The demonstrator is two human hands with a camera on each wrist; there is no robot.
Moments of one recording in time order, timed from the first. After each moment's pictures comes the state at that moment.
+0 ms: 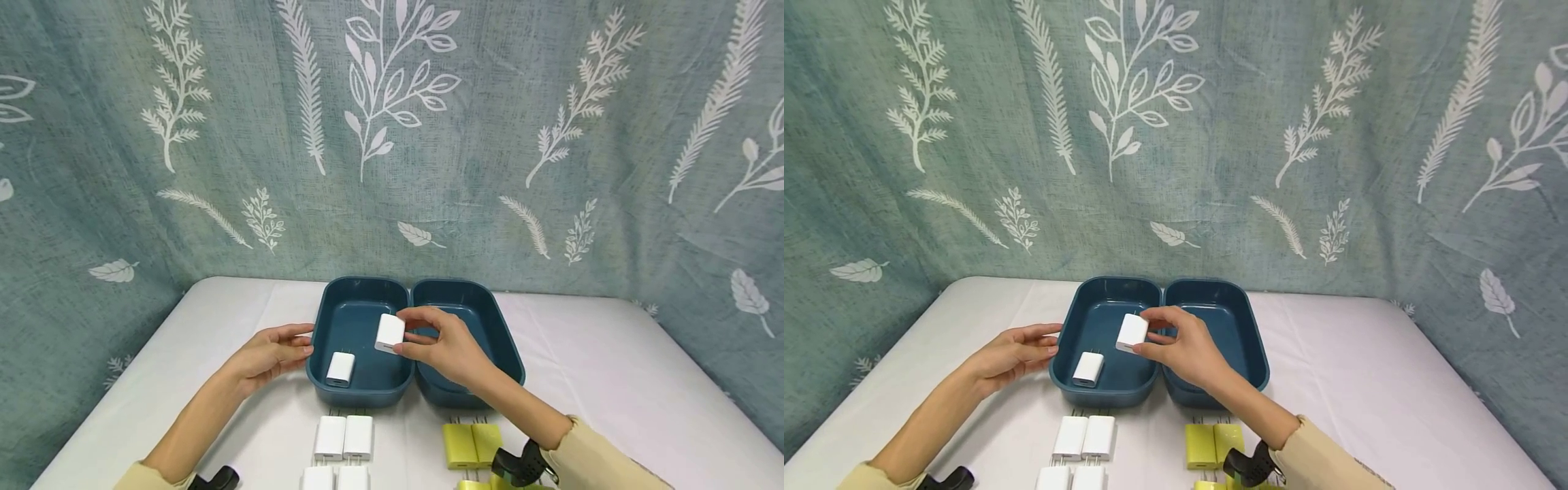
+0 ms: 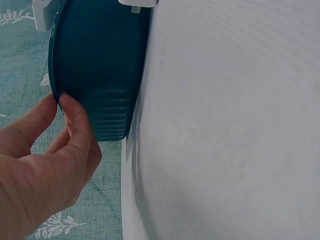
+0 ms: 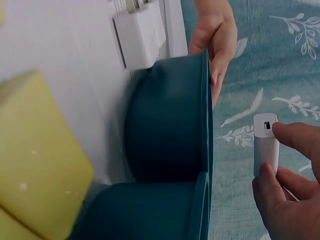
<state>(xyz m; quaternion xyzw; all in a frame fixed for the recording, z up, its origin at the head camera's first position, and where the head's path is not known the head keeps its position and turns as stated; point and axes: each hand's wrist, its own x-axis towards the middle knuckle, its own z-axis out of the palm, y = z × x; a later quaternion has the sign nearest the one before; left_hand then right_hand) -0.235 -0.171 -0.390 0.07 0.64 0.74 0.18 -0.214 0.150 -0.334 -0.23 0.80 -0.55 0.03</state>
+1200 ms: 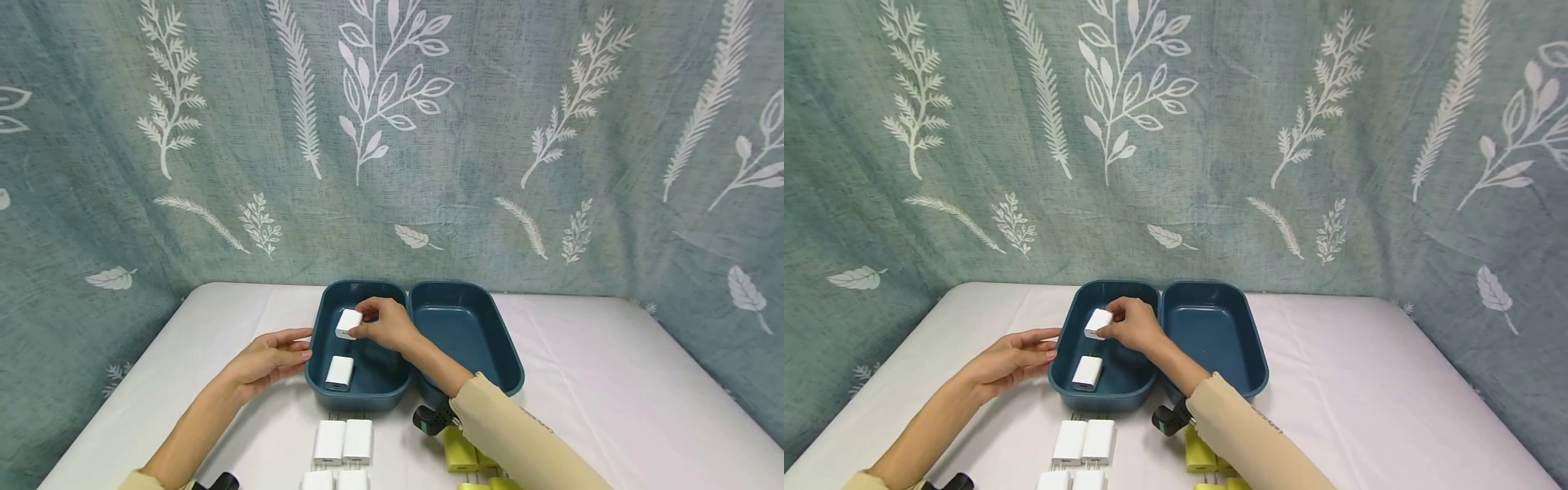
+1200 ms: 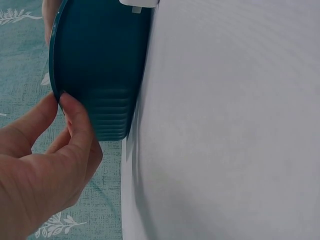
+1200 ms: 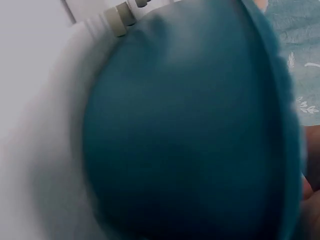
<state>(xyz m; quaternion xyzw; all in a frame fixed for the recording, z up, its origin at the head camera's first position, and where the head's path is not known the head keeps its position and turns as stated) -0.236 -0.171 -0.392 0.07 0.64 0.74 0.18 -0.283 0.080 -0.359 -0.17 0.87 -0.46 0.04</state>
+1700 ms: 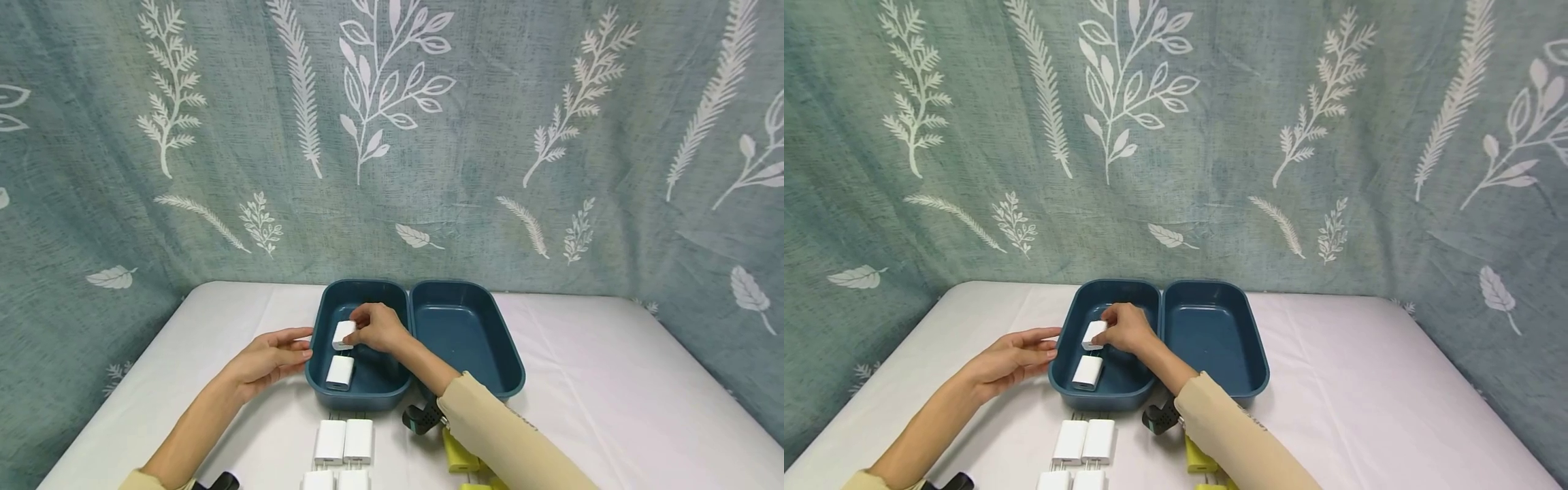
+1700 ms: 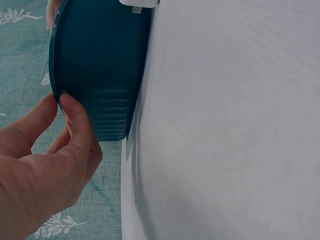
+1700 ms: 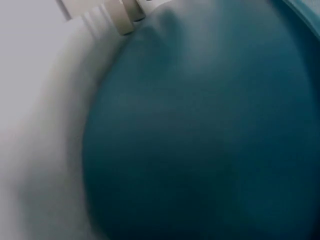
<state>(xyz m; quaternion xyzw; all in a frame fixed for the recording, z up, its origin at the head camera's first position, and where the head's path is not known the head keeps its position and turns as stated) -0.235 -0.171 -0.389 0.08 0.64 0.74 0.19 -0.292 0.066 -0.368 -0.16 0.89 -0.41 0.06</state>
